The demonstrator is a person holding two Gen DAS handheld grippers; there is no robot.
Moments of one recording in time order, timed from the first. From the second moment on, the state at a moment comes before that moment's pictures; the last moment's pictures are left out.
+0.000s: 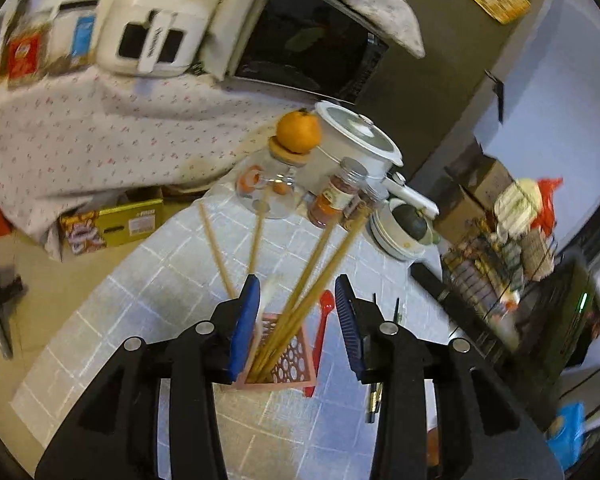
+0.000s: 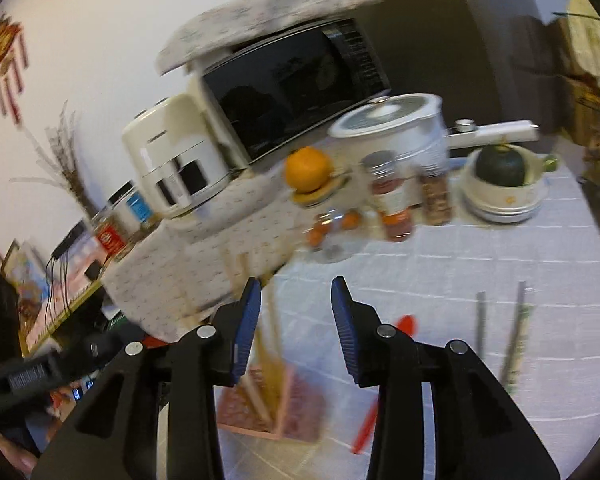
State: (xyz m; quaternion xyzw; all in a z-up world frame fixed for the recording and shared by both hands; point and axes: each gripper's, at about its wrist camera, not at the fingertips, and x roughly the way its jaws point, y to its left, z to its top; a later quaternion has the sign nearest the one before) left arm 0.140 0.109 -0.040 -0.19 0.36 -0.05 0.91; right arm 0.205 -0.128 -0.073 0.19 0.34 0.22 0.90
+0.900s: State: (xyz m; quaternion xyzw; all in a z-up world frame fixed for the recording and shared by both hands) left arm 0.267 -0.093 -0.173 0.04 0.55 -0.07 0.83; right arm 0.237 -0.291 -0.111 0.28 0.51 0.08 0.81
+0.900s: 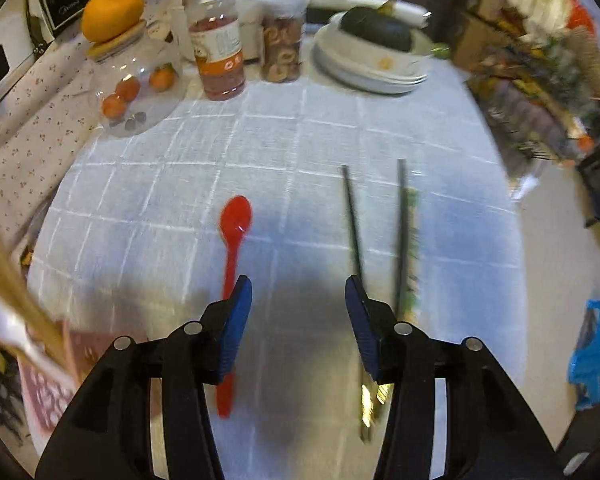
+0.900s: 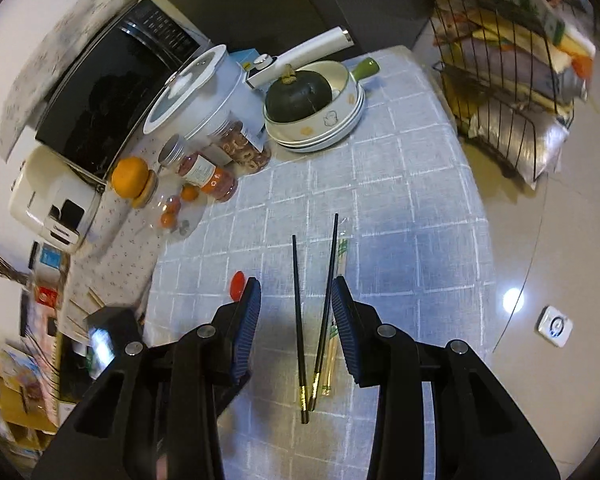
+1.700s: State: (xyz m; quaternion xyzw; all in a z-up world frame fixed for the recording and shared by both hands) left arm 0.304 -0.070 -0.227 0.02 0.60 -0.05 0.80; right arm 0.247 -0.304 -0.128 0.29 0.54 0.08 0.79
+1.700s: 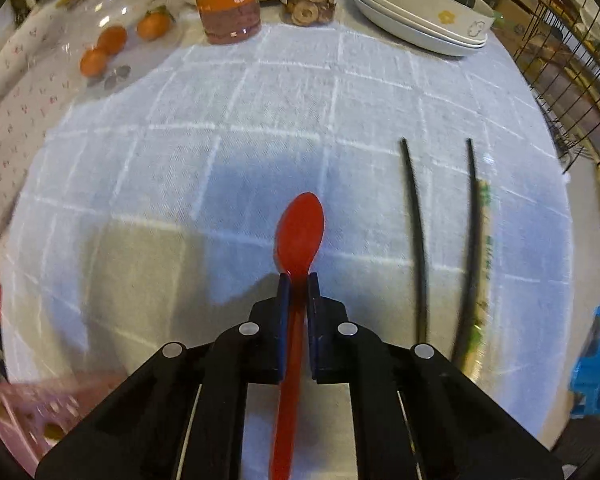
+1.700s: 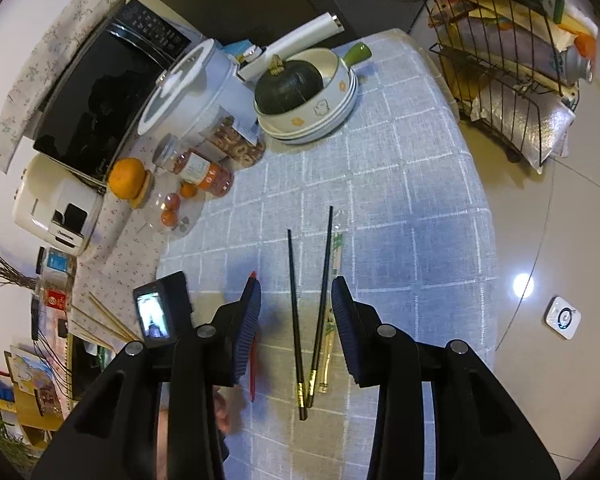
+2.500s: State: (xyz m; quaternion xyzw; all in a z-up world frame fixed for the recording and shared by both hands) left arm 0.198 -0.045 -0.092 -0.07 0.48 -0.16 0.86; right arm 0.292 -0.251 -0.253 0.22 0.65 0.06 0.72
